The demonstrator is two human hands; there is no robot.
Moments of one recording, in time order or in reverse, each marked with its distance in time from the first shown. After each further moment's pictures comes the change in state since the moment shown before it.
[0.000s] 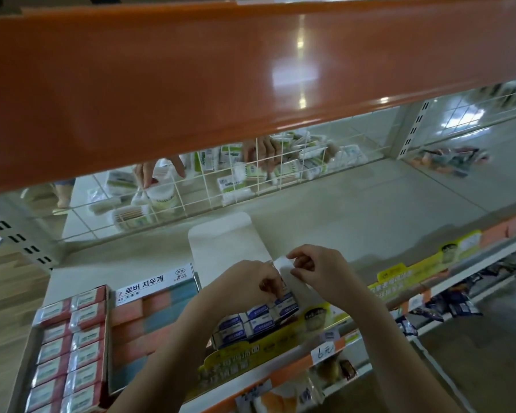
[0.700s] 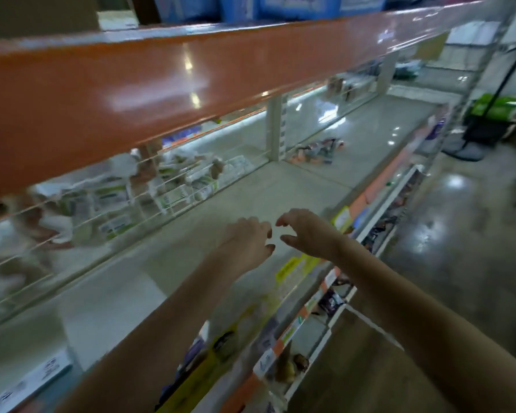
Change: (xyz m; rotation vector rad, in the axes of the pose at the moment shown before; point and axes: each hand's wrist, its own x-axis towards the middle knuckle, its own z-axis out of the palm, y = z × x) left_hand 0.158 0.113 0.007 0.433 0.159 0.157; right_hand -0.002 0.110 -0.121 -0.449 0.090 0.177
